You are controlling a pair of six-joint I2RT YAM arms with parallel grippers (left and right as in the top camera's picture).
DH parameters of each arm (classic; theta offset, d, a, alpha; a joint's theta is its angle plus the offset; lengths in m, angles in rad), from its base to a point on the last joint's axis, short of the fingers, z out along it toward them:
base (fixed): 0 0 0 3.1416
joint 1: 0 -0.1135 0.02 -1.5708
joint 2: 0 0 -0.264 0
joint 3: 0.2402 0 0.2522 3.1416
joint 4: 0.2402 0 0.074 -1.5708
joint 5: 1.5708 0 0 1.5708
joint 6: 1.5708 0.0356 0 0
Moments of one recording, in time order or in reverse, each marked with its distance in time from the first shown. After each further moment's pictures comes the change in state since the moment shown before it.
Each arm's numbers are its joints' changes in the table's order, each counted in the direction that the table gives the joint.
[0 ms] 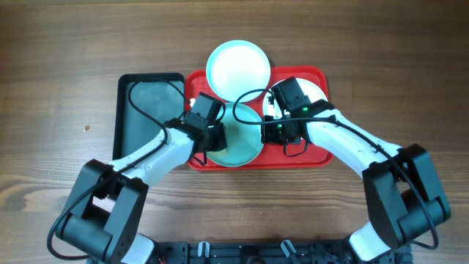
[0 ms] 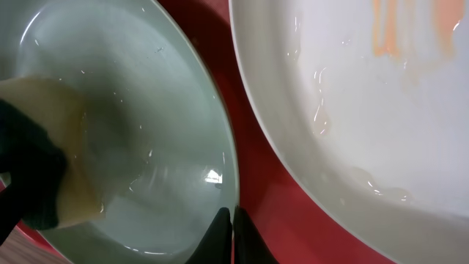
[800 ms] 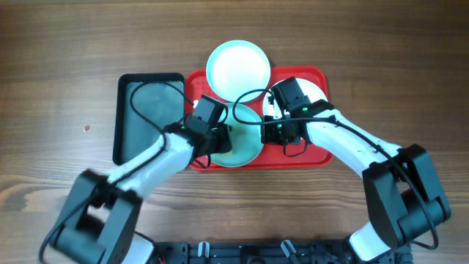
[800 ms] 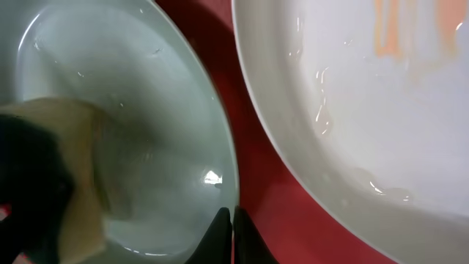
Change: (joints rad) left arm 0.024 0.064 -0.024 -0.024 0.077 -0.048; right arm 0.000 0.000 0.000 -0.003 0.000 0.000
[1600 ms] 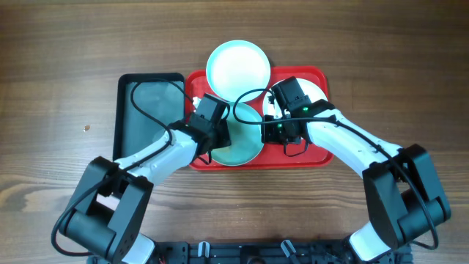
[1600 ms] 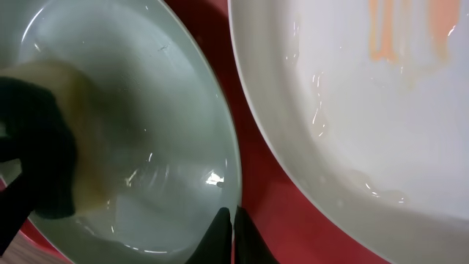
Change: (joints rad) left arm 0.002 -0.084 0.011 -0.076 -0.087 0.000; right arm 0.000 0.000 0.000 -0.002 0.001 0.000
